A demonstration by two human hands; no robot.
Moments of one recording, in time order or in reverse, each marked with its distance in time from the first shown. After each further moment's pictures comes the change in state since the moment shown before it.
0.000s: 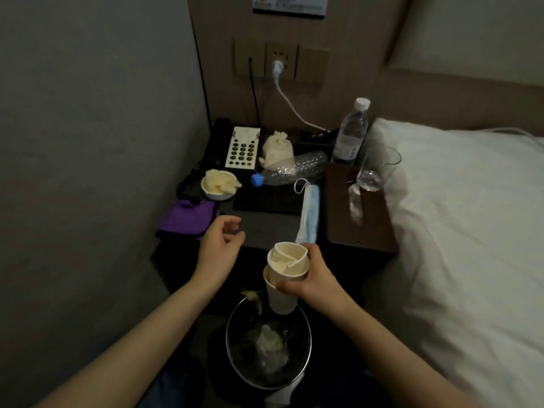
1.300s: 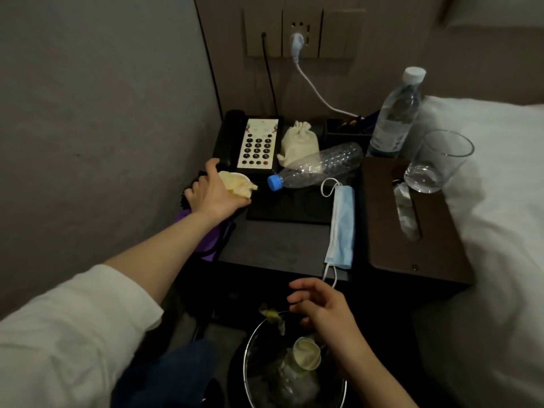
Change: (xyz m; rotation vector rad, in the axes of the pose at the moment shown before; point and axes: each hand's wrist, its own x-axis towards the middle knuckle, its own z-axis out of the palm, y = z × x) left_hand 0.185 -0.037 -0.007 0.838 0.140 -0.015; right_hand 0.054 0.047 0.040 0.387 0.040 0.139
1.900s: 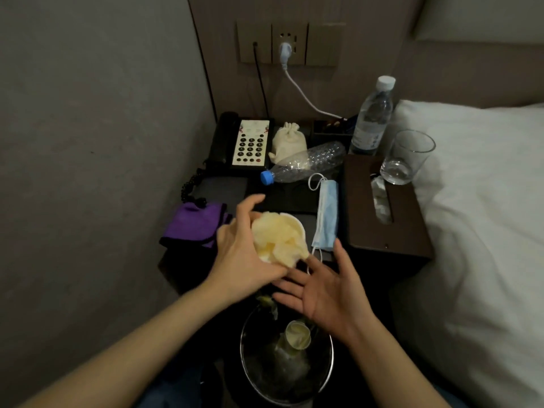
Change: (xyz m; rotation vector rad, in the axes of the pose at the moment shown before) left_hand -0.181 0.025 -0.046 -0.509 -0.136 0.389; right_hand -0.022 -0.026 -0.017 0.822 -0.414 0.315
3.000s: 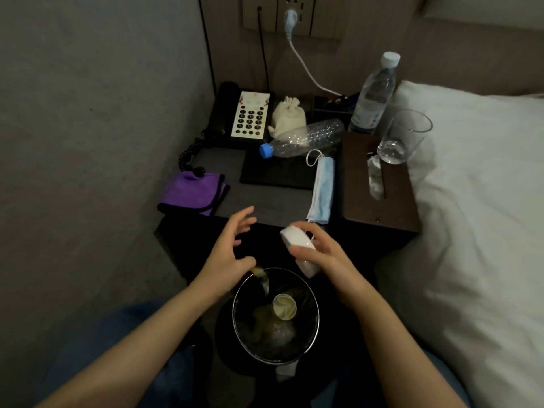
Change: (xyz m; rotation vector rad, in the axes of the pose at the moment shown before) left_hand -0.051 -0.021 0.002 -0.362 -0.180 -0.238; right_hand -0.025 -0.003 -0.001 -0.954 0.231 -0.278
